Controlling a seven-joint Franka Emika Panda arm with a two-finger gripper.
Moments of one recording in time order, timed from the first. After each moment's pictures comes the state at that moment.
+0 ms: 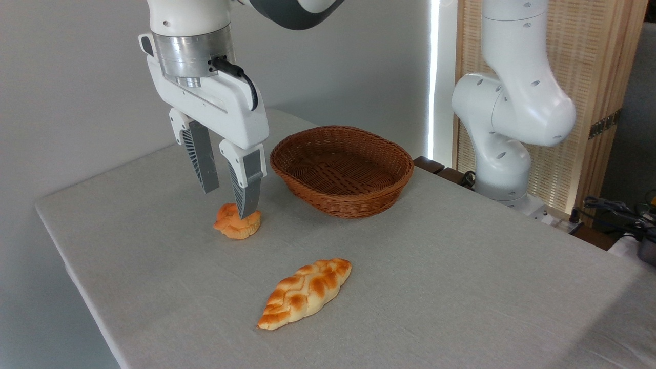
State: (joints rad) arm -0.03 0.09 -0.04 -1.56 -0.11 1.70 0.64
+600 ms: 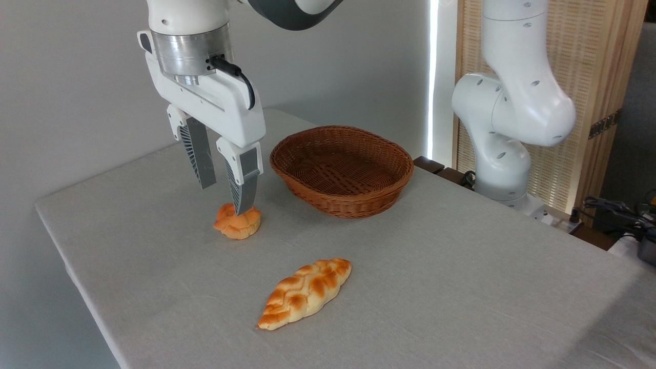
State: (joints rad) arm -0.03 0.09 -0.04 -1.56 -0.13 1.70 0.64
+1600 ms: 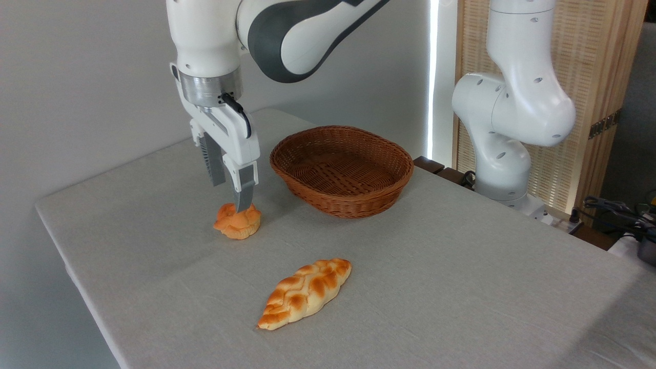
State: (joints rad) arm -0.04 -0.03 -0.24 -1.94 -0.21 1.99 0.64
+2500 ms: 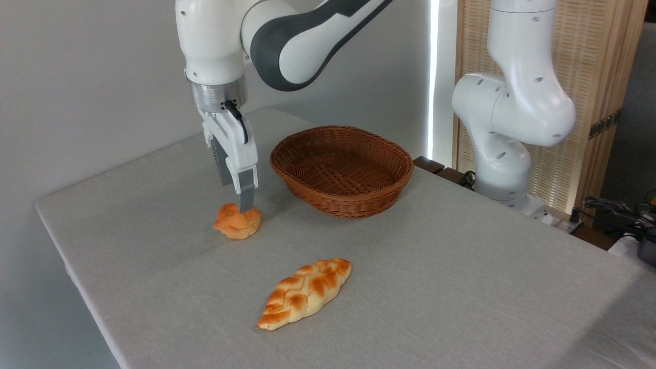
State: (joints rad) arm -0.04 -0.04 -0.30 -2.01 -0.21 2.05 0.72
